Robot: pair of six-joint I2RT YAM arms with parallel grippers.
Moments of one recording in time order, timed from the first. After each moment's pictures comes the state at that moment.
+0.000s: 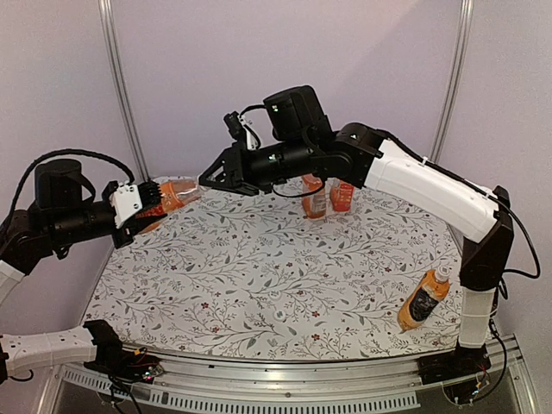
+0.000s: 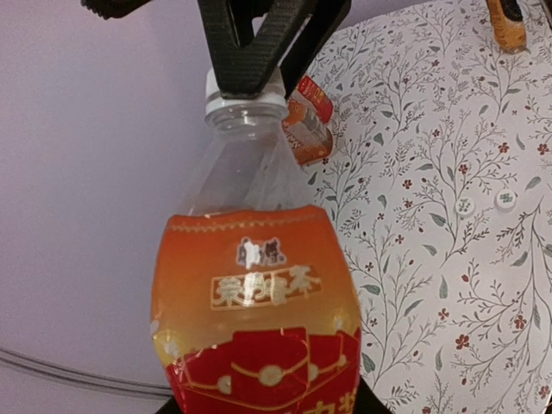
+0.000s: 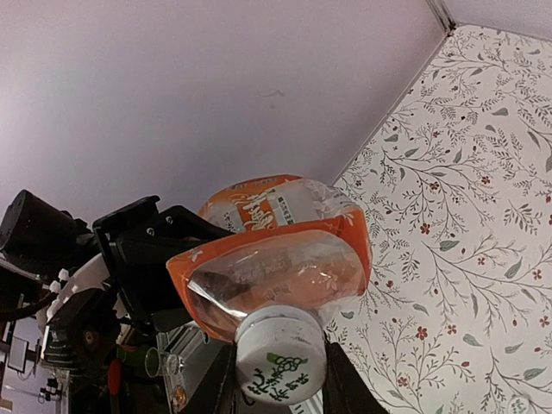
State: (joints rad) left arm -0.67 0.72 1.03 -0.69 0.04 0.82; right arm 1.07 1.99 2.17 -0.55 -0.33 0.72
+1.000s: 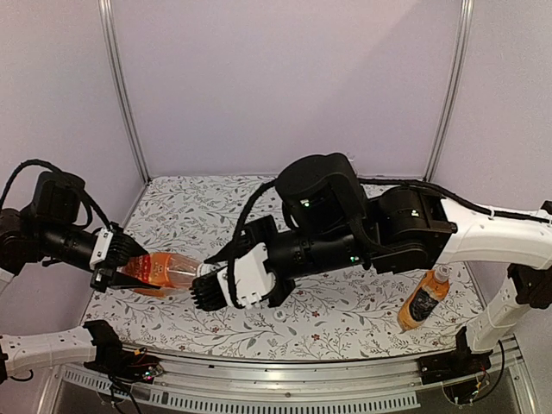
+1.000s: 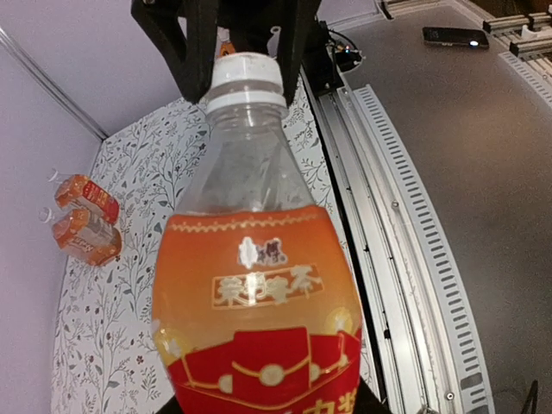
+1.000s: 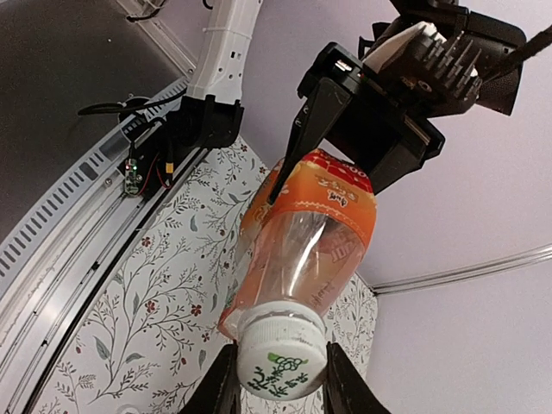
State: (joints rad) left arm -0.69 0.71 1.10 -1.08 0.66 0.88; right arm 1.45 1.64 1.69 -0.50 -0.02 -0.96
